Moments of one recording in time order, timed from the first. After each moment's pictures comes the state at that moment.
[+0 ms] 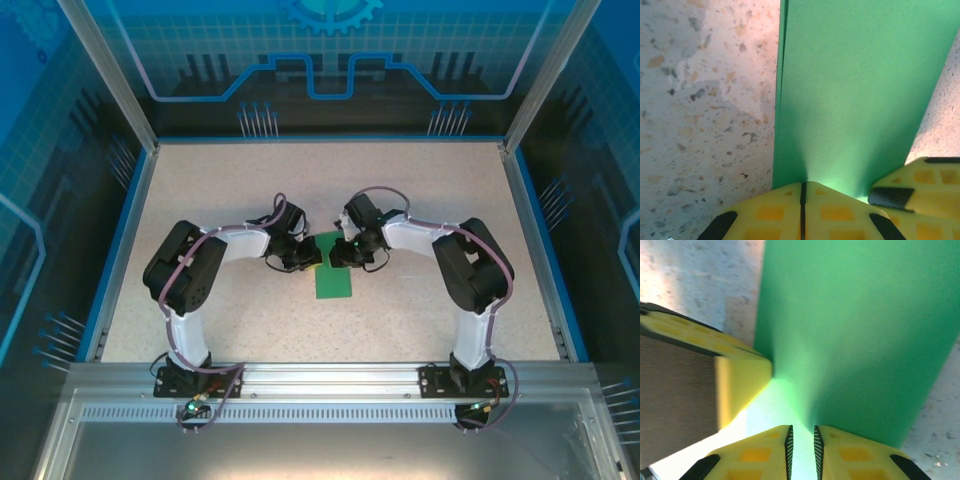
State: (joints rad) left arm -0.46 1.90 1.03 -0.24 0.48 -0.81; right arm 0.56 1.92 1.17 -0.47 -0.44 0.43
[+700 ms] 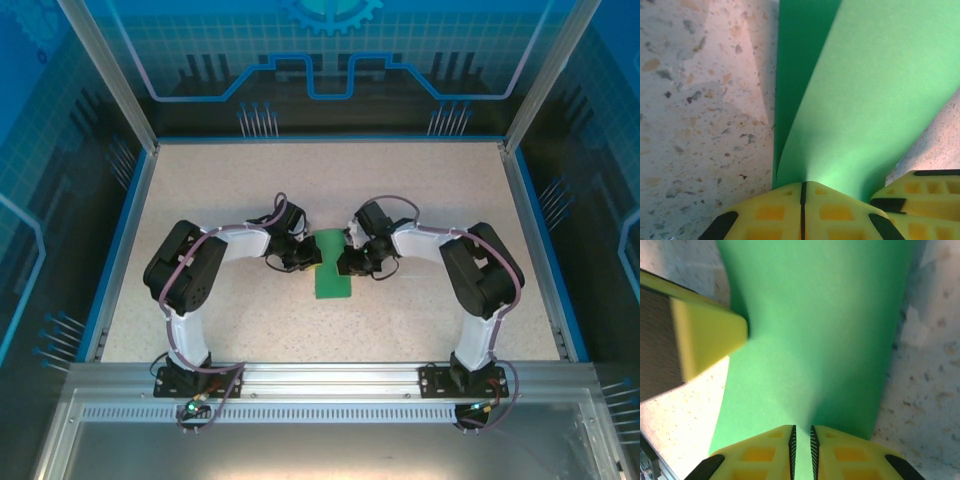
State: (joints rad) left arm -0.46 1.90 1.03 -0.25 0.48 -0.79; right arm 0.53 1.85 1.03 -0.41 -0.50 0.45
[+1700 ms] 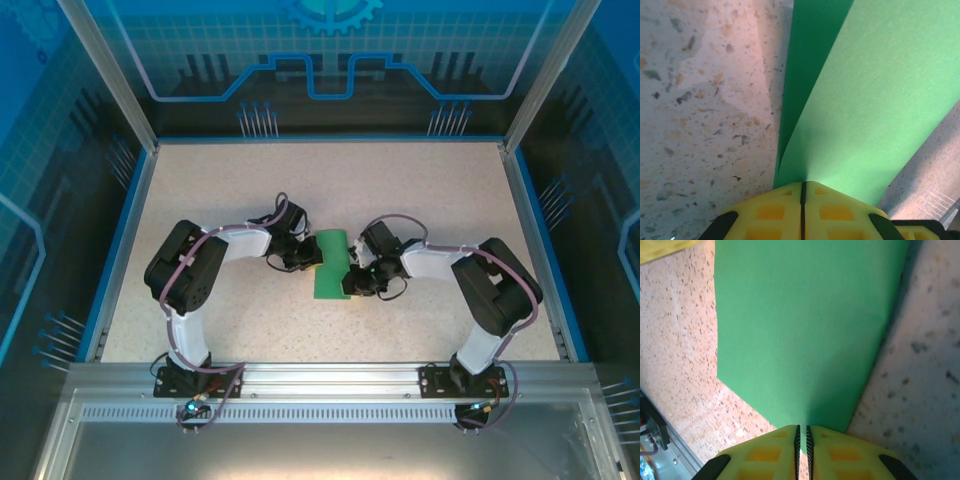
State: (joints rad) left arm -0.47 1.91 1.04 -0.25 0.48 -0.79; right arm 0.58 1.70 0.81 -0.32 -0.55 0.53
